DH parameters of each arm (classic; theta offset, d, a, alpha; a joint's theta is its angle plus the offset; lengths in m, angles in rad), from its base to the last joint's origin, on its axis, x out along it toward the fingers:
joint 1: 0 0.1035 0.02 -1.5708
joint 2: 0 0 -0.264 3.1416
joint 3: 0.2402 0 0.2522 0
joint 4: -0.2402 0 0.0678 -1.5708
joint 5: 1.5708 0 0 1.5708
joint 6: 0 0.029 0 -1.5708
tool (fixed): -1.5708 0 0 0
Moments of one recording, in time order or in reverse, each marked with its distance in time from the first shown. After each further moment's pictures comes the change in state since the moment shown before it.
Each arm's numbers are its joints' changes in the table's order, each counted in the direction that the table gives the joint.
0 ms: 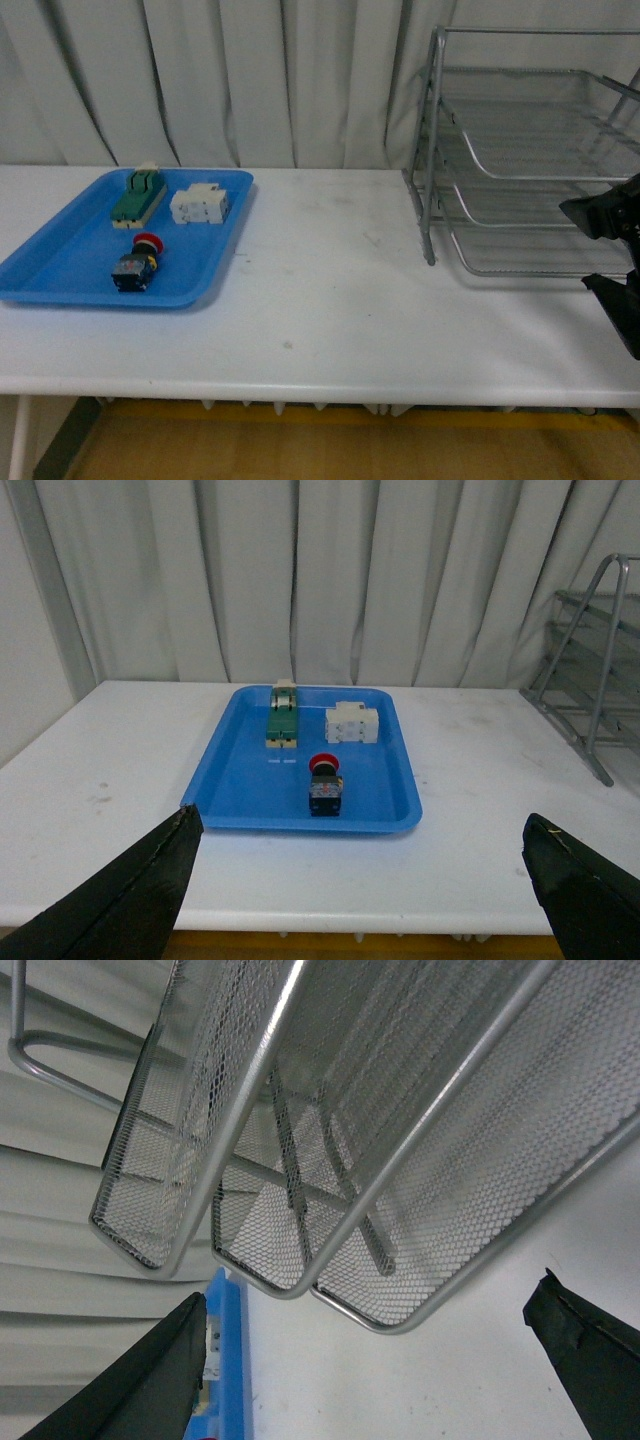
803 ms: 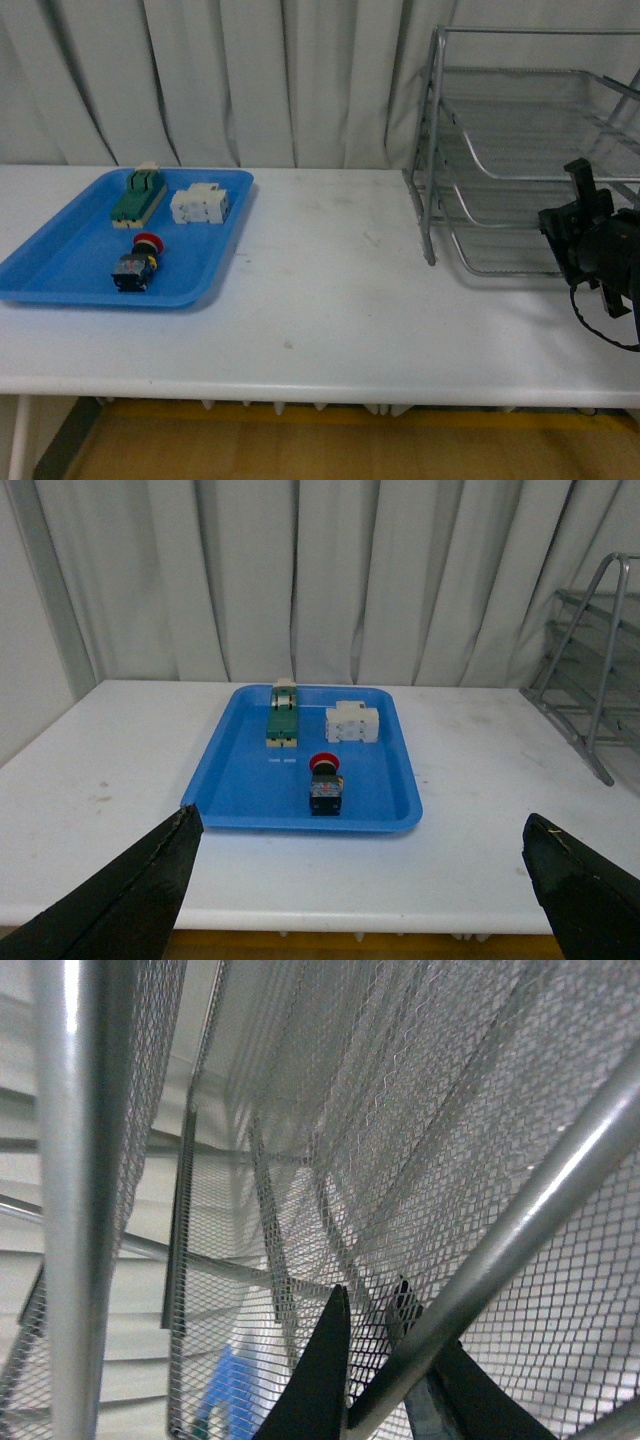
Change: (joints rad) left arm 0.000 0.000 0.000 0.000 0.000 0.000; right arm 0.000 0.224 0.342 -0.107 -0.061 0.095
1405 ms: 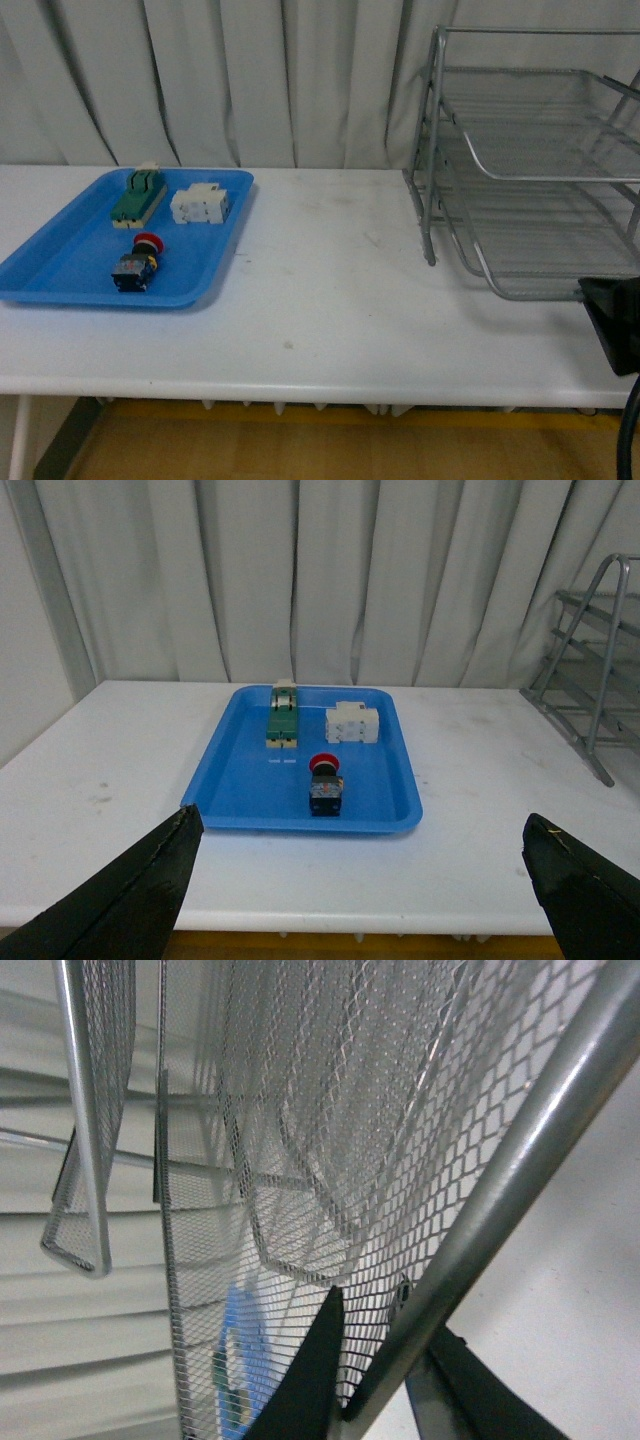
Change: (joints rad) left arm 0.000 0.000 0.000 0.000 0.000 0.000; right arm 0.014 -0.143 -0.444 0.221 0.024 0.170
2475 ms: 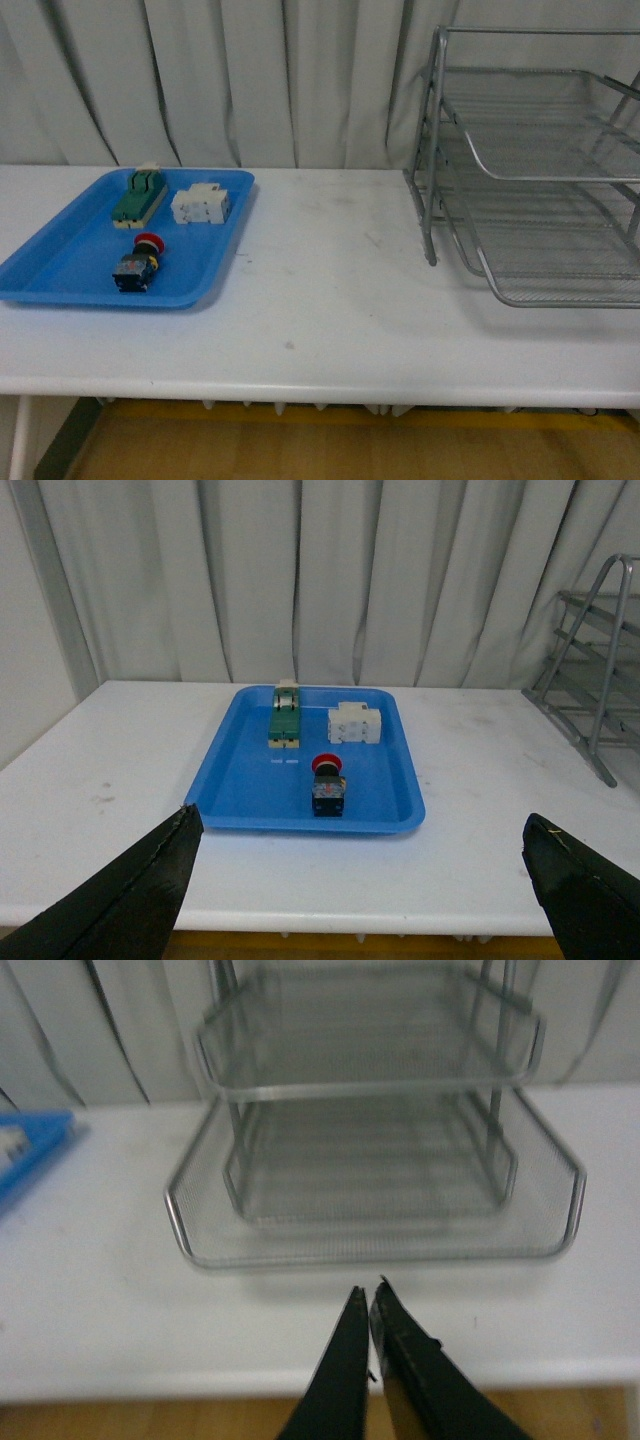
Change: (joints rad) left arm -0.002 0.000 0.000 0.000 0.000 0.000; right arm 0.023 -0.787 -0.576 -0.021 -0.145 -1.281
